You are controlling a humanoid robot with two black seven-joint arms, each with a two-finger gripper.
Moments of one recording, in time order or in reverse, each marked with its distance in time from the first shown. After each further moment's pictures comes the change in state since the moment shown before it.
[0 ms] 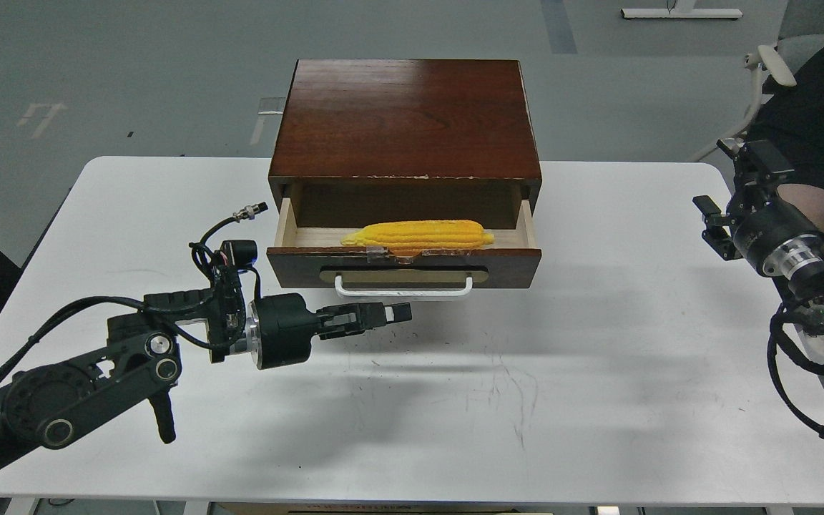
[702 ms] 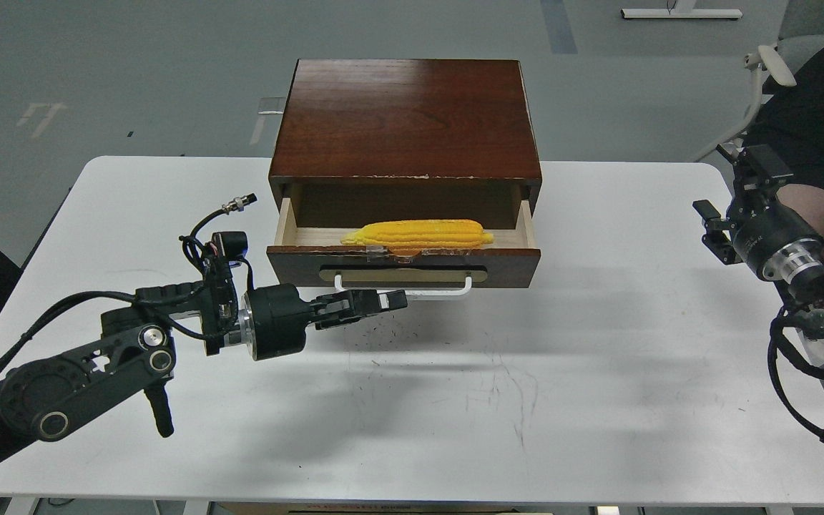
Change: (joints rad) left arm -0.004 0.009 -0.018 0.023 -0.026 -0.001 -0.007; right arm -0.009 0.000 -0.002 0.000 0.000 -0.001 0.000
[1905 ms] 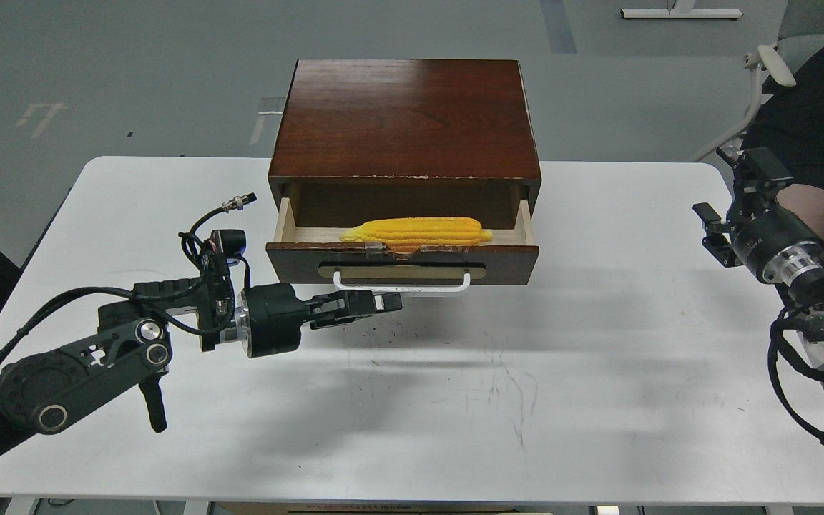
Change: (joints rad) left arm -0.014 -0.001 -0.005 0.054 0.002 -0.033 -0.008; right arm -0.007 0.000 0.000 0.000 0.000 -0.001 0.000
